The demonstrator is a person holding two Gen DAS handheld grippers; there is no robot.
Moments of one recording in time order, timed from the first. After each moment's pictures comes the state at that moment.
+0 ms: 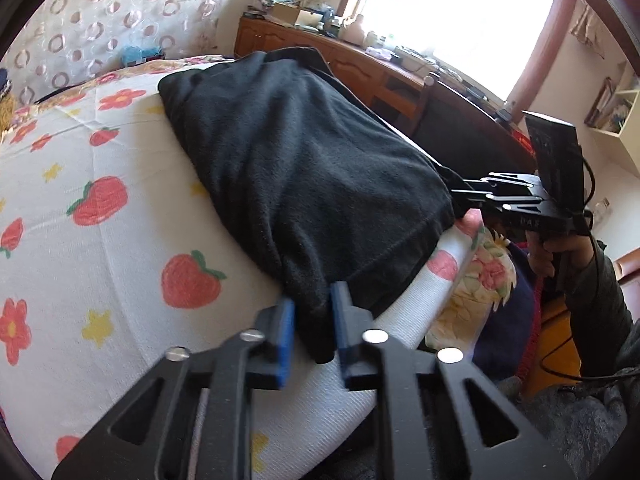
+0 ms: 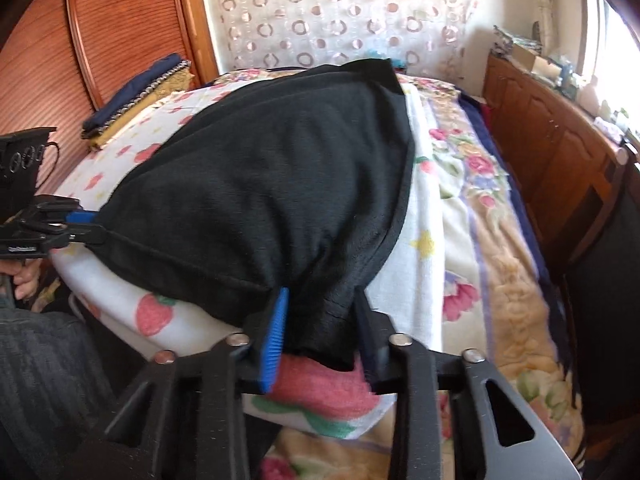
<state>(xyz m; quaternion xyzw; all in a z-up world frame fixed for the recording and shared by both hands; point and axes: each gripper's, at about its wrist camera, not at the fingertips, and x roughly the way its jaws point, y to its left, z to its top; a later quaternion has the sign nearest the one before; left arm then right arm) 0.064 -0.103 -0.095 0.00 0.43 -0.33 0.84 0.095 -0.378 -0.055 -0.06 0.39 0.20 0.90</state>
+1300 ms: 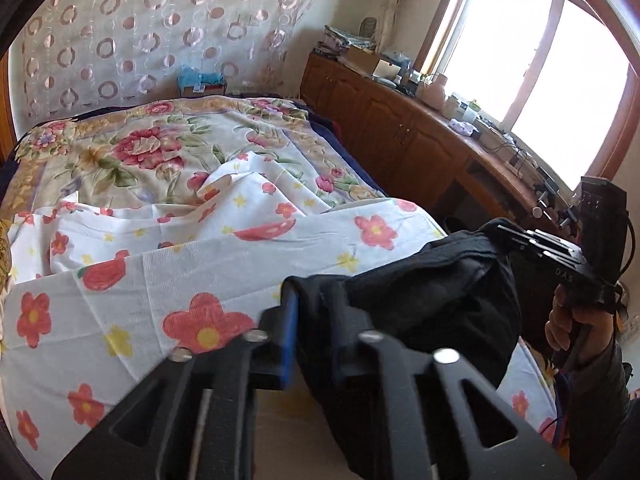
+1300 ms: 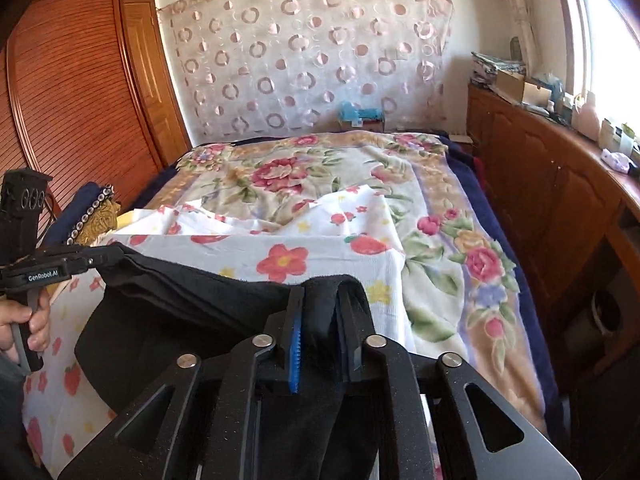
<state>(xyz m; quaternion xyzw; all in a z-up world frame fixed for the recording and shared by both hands) 0.339 -0.068 -0.046 -0.06 0.40 -0.24 0.88 0.318 -0.321 0.032 0.00 0.31 0.16 0.94</state>
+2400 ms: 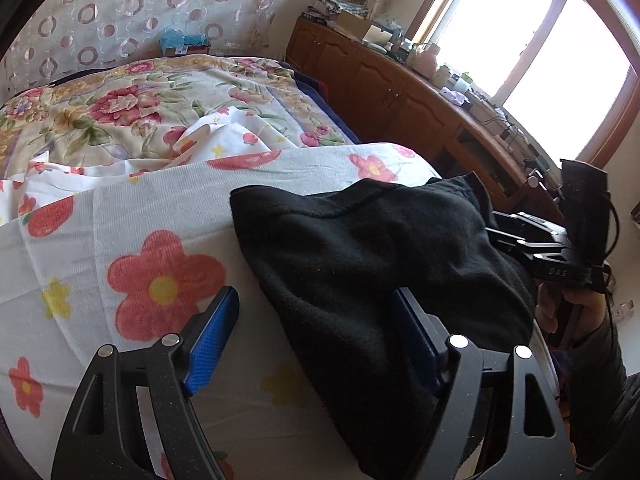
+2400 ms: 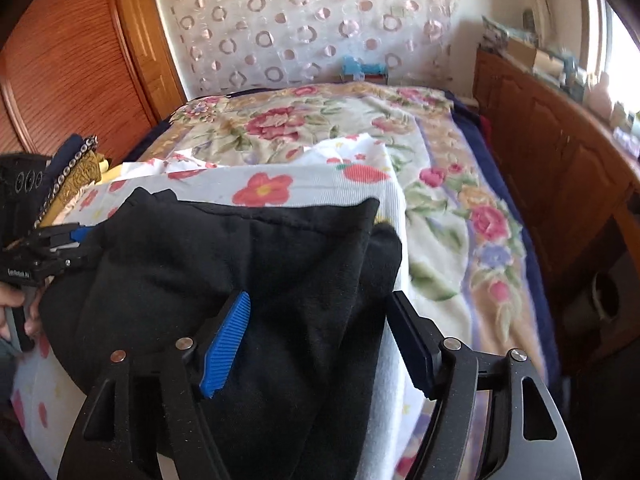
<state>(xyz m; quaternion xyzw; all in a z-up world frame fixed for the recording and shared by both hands) 0.344 -0.090 -0.084 -0.07 0.45 -0.27 0.85 0.330 -0.324 0.017 -0.01 0.39 0.17 0.90</state>
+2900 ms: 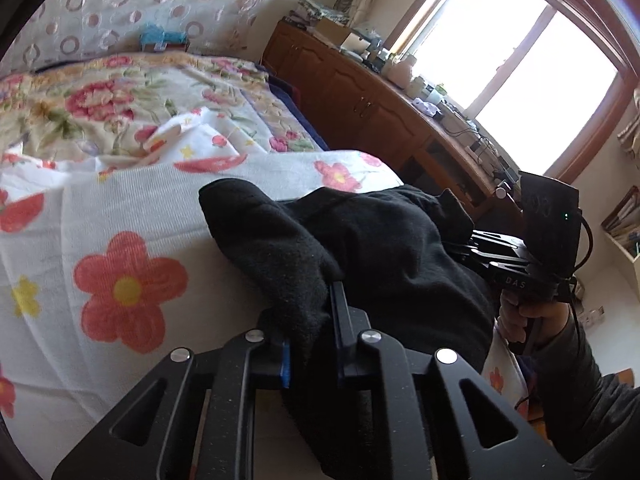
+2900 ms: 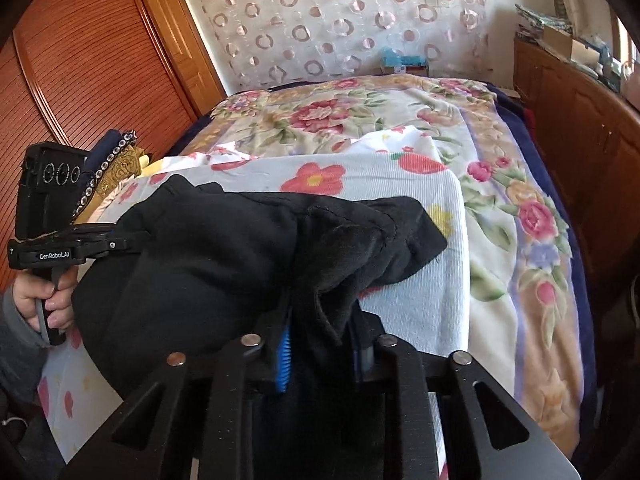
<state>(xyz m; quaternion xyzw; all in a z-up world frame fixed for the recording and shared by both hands) 0.338 -0.093 -0.073 -0.11 0.44 -0.31 0.84 0.339 -0.321 0.014 0.00 0.39 0.24 0.89</state>
